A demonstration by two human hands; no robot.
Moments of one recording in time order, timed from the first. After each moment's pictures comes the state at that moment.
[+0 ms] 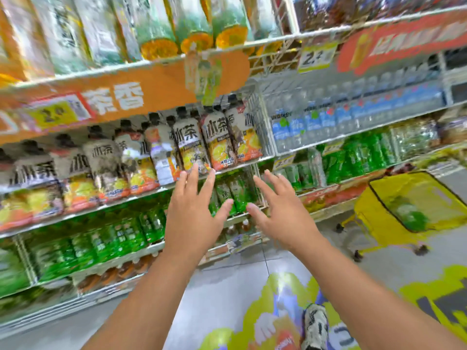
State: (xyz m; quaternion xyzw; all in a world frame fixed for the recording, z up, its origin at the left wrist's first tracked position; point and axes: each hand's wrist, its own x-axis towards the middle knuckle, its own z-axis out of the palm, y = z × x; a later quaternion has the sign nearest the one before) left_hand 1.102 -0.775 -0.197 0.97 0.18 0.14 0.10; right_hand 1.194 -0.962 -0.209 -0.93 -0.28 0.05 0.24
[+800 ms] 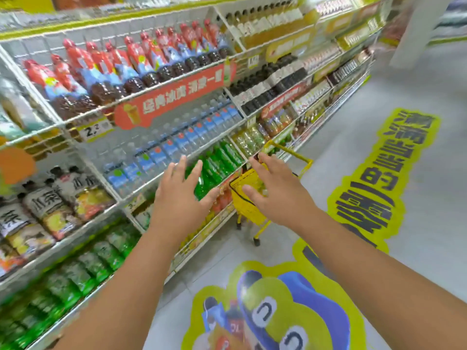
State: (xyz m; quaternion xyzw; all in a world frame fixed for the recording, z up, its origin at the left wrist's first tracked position) left_hand 1.160 -1.153 -0.046 0.98 -0.07 0.10 0.15; right_hand 1.154 -1.386 -0.058 -0.97 -0.08 -0.08 0.20
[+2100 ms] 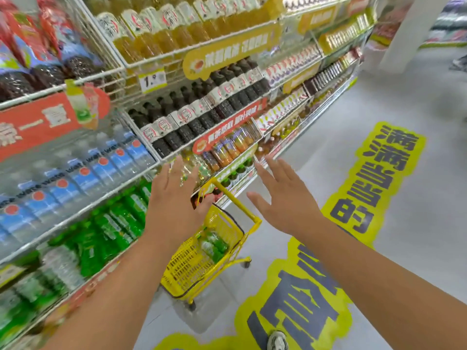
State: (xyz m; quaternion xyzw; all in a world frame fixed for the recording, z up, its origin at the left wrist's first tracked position) left_hand 1.610 -1.554 -0.123 0.98 -0.11 0.13 0.11; right_hand 1.586 -1.810 -0.109 -0.99 -0.06 -0.05 0.10
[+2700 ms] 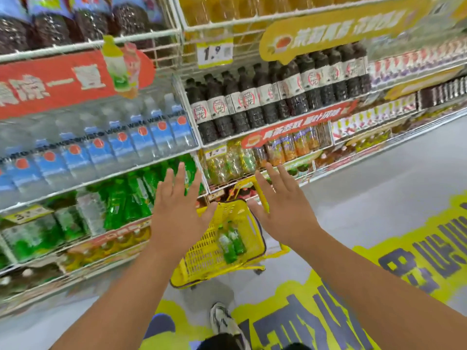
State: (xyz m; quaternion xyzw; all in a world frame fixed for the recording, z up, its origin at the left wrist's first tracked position) left_hand 1.688 -1.547 -0.197 0.99 0.12 0.09 0.07; right_hand 1.769 -1.782 -0.188 -0.96 -0.27 0.01 0.08
